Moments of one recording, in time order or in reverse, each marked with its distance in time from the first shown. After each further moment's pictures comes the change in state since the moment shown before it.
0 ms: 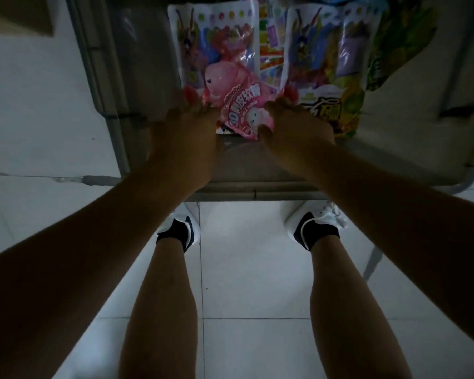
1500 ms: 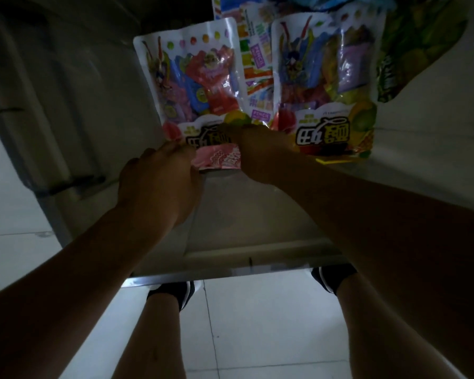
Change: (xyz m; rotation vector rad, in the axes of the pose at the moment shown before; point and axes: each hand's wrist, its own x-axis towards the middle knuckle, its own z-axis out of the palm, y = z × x) left_hand 0.051 -0.017 0.034 0.068 -0.028 -0.078; right_hand 0.098 0.009 0.051 0.089 -0.015 -0.211
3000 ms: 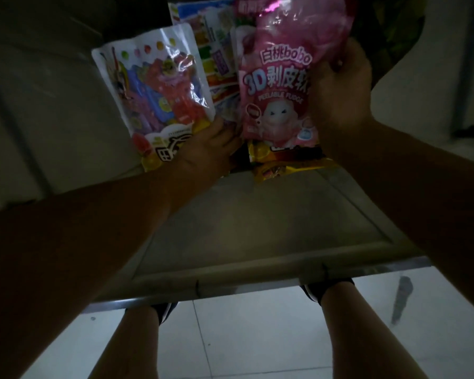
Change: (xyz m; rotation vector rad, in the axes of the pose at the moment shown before) left_hand 0.112 0.052 0.081 0.857 0.189 0.985; right_hand -0.018 0.101 -0.066 1.198 0.877 0.190
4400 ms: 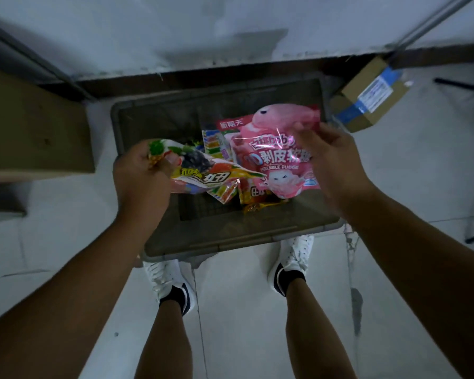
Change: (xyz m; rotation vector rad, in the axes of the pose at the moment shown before) left_hand -0.181 -0.058 -0.304 -1.489 0.897 -1.354; right_hand -0.154 -0.272 -0.099 0.052 -0.242 0.072
